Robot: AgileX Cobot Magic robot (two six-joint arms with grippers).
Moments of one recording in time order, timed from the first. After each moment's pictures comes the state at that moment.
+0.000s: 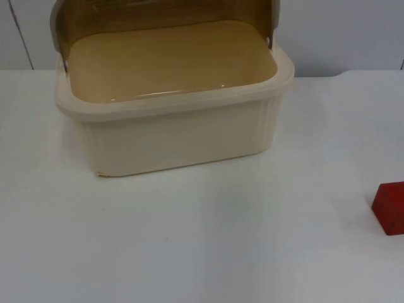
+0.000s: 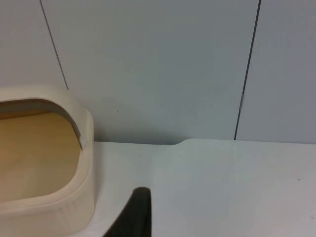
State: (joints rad) right arm 0.09 0.77 -1.07 0.00 0.73 0.00; left arm -0.12 1.19 -1.10 0.34 0.43 -0.41
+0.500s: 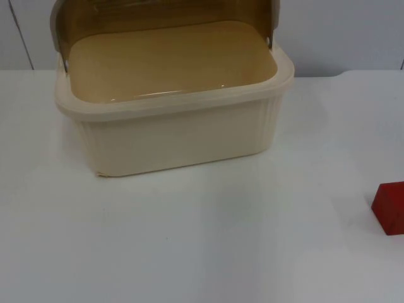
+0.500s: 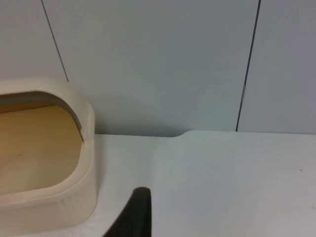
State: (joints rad) right arm 0.09 0.77 -1.07 0.01 0.76 0.01; left arm -0.12 1.19 -1.10 0.40 0.37 -0.38
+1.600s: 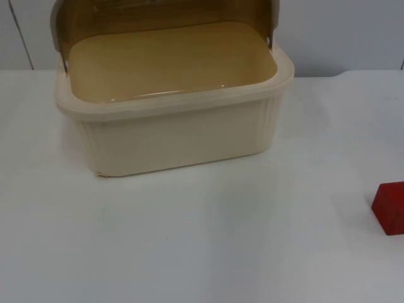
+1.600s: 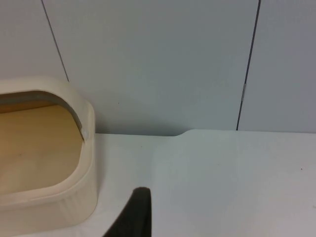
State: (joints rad) right arm 0.09 0.77 -1.07 0.01 0.76 0.01; left arm -0.12 1.02 -1.10 0.41 0.42 -0.47
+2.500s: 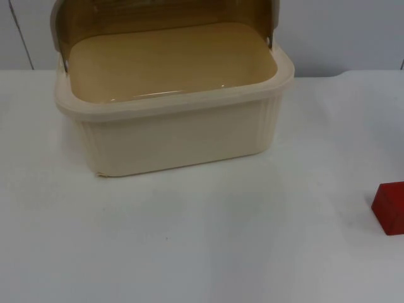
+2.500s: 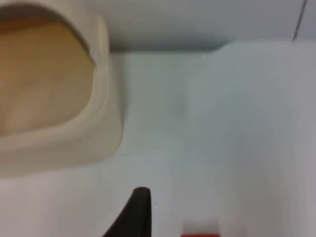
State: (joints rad) right arm 0.09 1.11 -1.01 0.18 0.68 -0.06; left arm -0.12 0.85 -1.10 0.23 0.62 -0.34
